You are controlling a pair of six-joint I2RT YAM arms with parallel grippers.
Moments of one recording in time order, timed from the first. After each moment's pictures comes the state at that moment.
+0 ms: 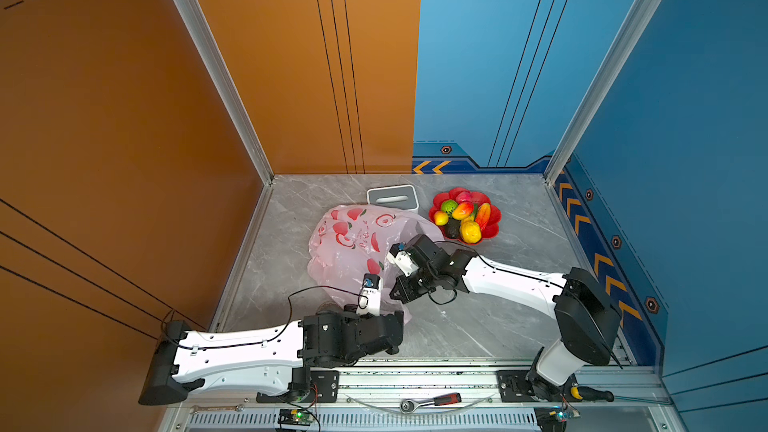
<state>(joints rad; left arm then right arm) -1.40 0.99 0.78 -0.79 -0.60 -1.10 0.91 1.66 1.13 -0.43 -0.41 0.50</state>
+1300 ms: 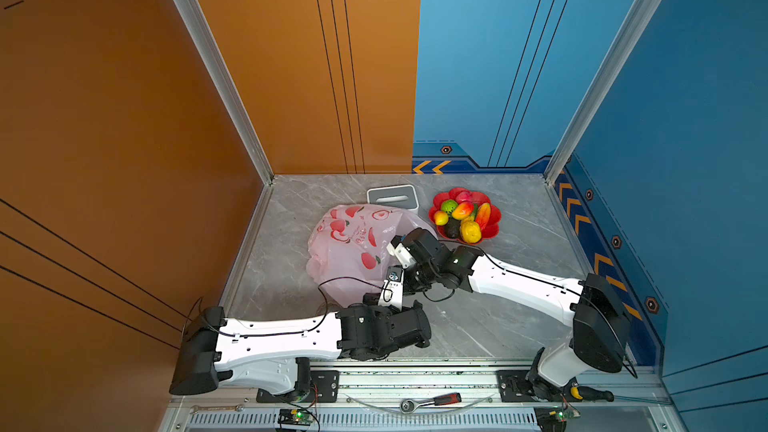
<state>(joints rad) -1.37 1.23 0.92 -0.76 -0.74 -1.02 0.94 1.60 1.21 -0.45 -0.42 0.78</state>
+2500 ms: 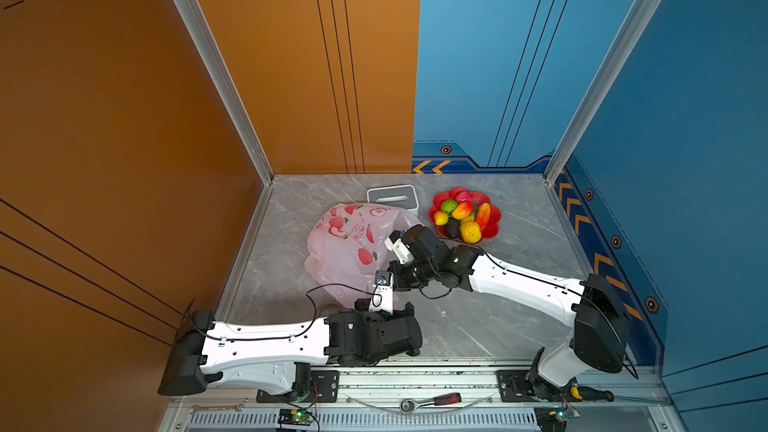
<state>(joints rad) -1.42 1.15 0.86 -0.81 -0.76 -1.14 0.95 1.60 1.22 -0.40 -0.41 0.82</state>
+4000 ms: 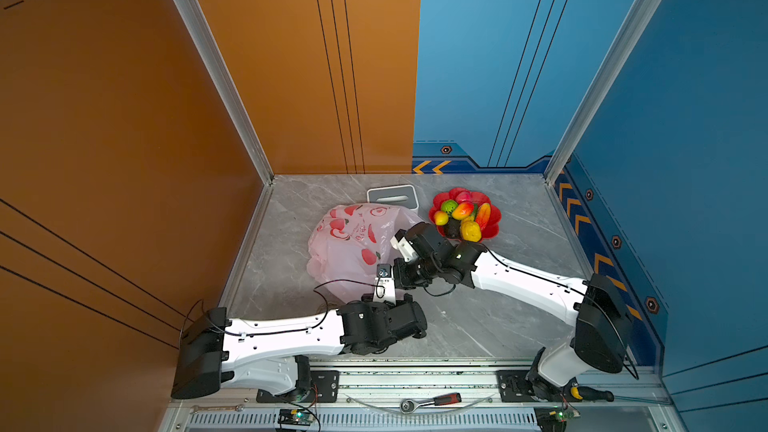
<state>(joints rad) -1.32 1.22 0.85 -0.68 -0.73 -1.12 0.92 1.60 1.24 -0.46 -0.42 0.84</state>
